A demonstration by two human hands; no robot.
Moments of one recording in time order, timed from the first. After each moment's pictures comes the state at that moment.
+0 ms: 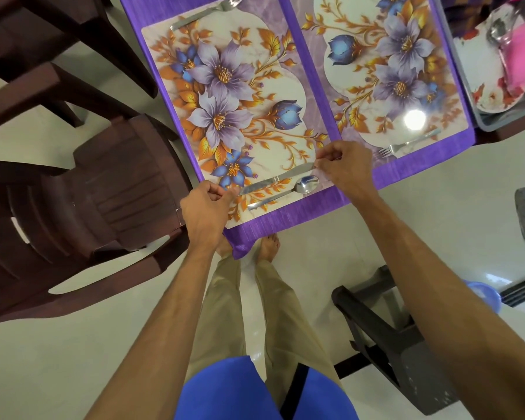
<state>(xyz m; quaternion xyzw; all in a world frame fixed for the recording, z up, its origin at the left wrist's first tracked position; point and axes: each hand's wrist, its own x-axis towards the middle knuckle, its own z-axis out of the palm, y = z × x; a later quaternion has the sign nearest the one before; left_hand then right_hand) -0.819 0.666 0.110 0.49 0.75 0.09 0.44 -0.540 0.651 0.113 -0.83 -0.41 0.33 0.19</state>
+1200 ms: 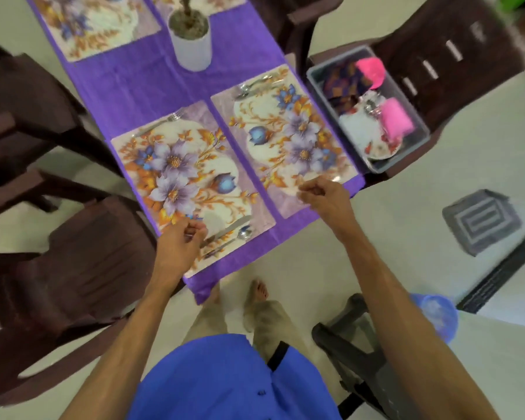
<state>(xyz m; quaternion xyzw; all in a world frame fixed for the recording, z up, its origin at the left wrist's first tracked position) -0.785 0.681 0.204 0.65 0.59 0.10 0.47 -0.457 0.600 0.247 -0.81 -0.29 0.37 0.35</state>
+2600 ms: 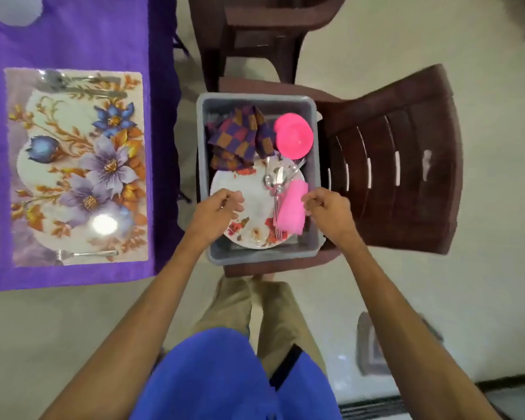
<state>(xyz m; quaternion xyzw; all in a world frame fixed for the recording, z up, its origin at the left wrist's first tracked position) -0.081 0.757 0.152 0.40 0.68 0.16 0.59 0.185 0.771 0.166 -0.73 -0.52 0.44 0.08</state>
